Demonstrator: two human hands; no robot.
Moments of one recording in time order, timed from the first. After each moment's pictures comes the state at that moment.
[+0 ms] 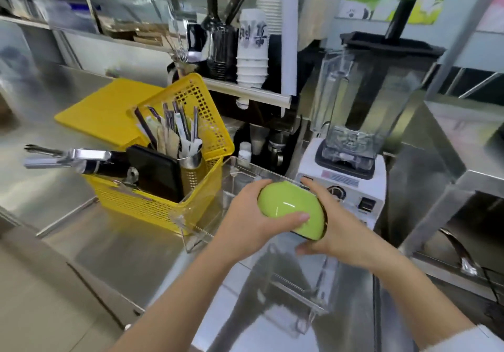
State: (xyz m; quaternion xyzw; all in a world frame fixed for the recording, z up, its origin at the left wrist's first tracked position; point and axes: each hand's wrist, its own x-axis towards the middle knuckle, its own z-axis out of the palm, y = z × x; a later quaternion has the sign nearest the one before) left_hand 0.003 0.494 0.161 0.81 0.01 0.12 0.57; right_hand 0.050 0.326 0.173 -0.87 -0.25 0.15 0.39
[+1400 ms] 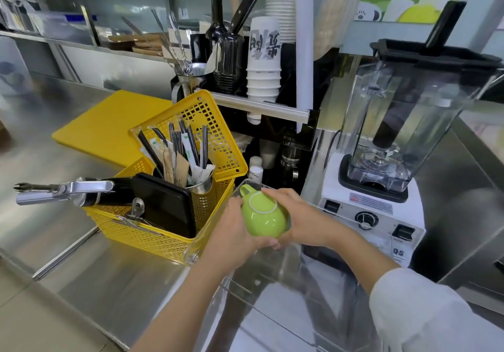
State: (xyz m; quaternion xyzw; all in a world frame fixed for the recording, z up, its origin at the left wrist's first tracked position) left_hand 0.068 0.572 0.112 0.89 0.07 0.09 0.44; right_hand 0.148 0.419 0.135 -0.87 -0.35 0.15 0.30
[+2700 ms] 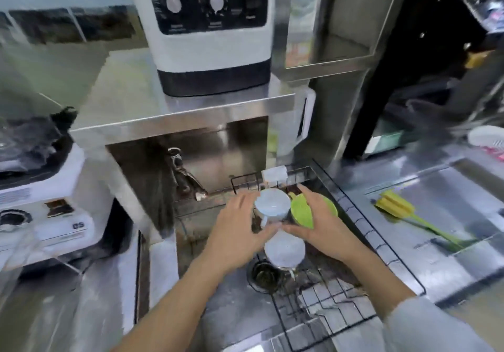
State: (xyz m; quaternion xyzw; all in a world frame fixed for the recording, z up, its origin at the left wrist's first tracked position) left_hand 0.037 0.080 0.079 0.89 -0.35 -0.05 0.30; right_hand -0.036 -0.097 0.060 -0.91 0.14 -0.03 0.39
